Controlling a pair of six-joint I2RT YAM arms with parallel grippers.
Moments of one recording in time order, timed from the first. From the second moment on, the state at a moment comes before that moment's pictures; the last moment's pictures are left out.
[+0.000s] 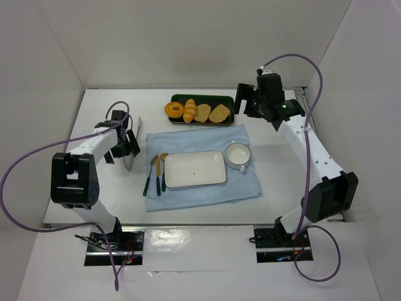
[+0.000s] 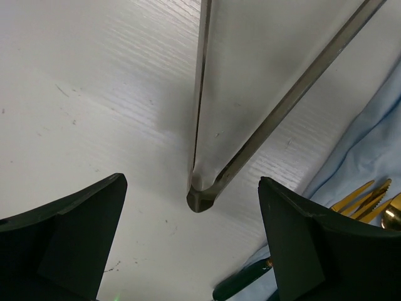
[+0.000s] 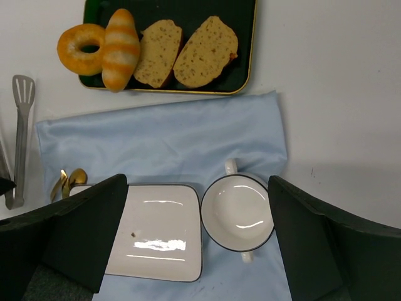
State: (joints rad) left arm -0.03 1.65 1.12 -0.72 -0.29 -0.47; right arm 0.30 1.50 1.52 -0.65 0.06 0.37
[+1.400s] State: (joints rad) left arm 0.02 1.97 1.36 -0.65 -0.12 -0.41; right arm 0.30 1.48 1.55 -0.68 0.13 0.35
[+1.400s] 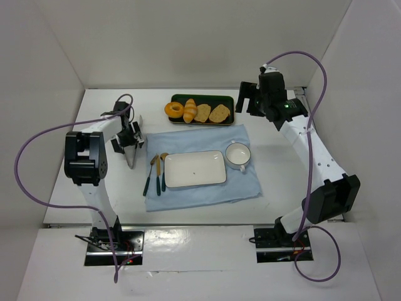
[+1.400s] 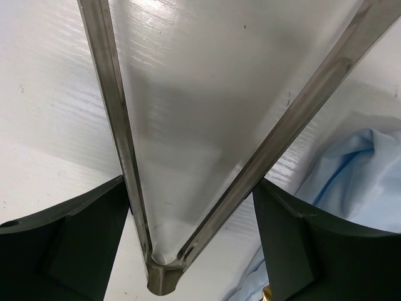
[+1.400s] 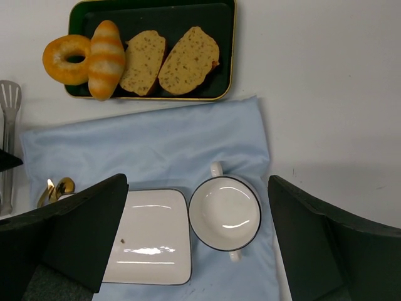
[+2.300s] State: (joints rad) left arm 0.06 1.73 1.39 -0.64 0.17 -0.38; right arm 0.30 1.46 1.54 -0.68 0.14 0.36
